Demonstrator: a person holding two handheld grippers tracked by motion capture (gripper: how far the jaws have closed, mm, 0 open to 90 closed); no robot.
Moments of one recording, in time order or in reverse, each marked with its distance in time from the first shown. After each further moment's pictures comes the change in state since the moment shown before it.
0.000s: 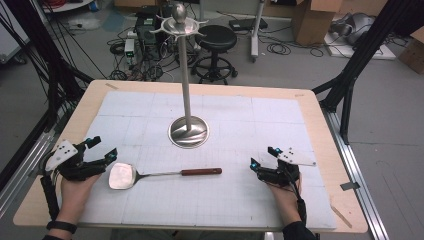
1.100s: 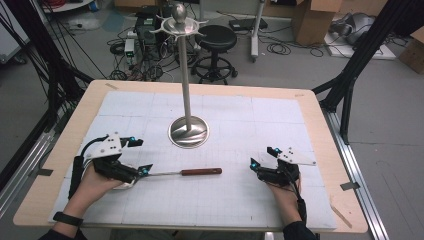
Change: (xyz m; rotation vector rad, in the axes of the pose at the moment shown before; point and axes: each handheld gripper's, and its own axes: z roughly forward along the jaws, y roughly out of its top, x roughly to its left) left arm -0.081 0.053 0.056 0.277 -0.457 0.264; right arm -0.001 0.000 0.000 0.005 0.010 0.001
